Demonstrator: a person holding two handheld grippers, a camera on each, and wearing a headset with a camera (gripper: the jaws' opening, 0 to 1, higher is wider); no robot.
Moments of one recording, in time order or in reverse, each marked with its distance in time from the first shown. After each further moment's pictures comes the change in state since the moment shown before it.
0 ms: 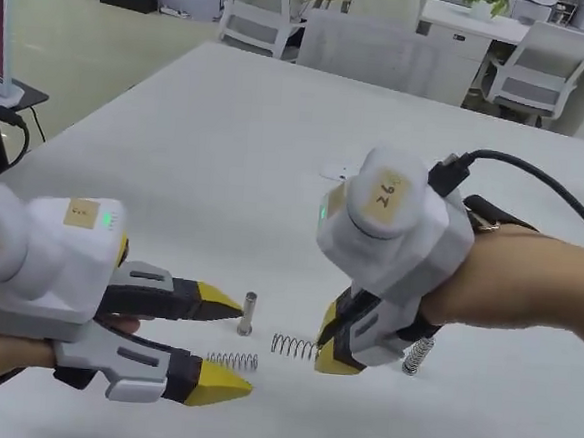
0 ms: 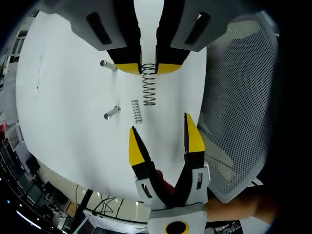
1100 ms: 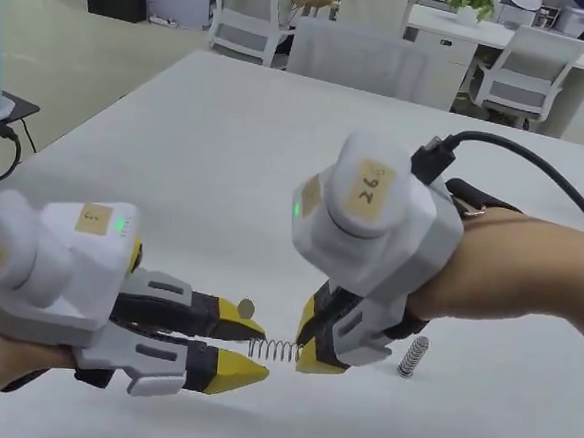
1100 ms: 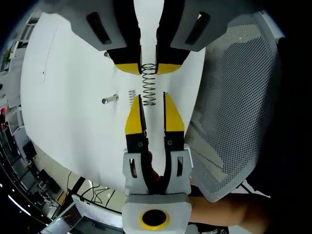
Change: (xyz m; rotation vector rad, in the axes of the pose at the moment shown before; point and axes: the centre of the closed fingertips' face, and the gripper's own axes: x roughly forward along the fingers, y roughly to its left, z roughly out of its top) left arm 0.009 -0.010 0.015 0.060 -0.040 -0.067; right arm -0.010 0.010 0.018 -0.106 -0.010 -0.006
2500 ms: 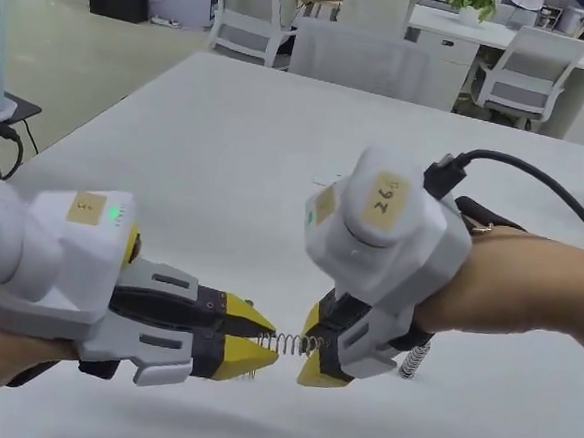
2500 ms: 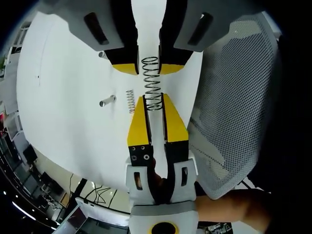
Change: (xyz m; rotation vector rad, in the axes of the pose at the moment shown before) left arm -0.003 -0.004 0.021 0.040 -0.055 -0.009; right arm 0.006 0.001 -0.004 0.053 -0.047 0.018
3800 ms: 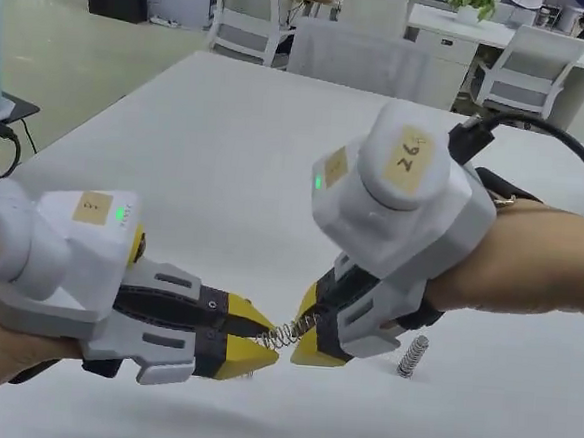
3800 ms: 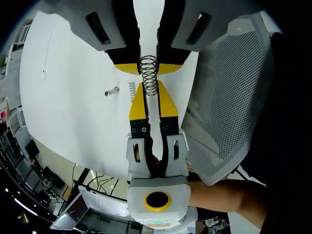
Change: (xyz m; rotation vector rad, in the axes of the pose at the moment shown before) left arm 0.004 0.000 -0.005 -0.003 0.020 -0.003; right arm -0.024 0.003 0.021 -0.019 -0.055 -0.018
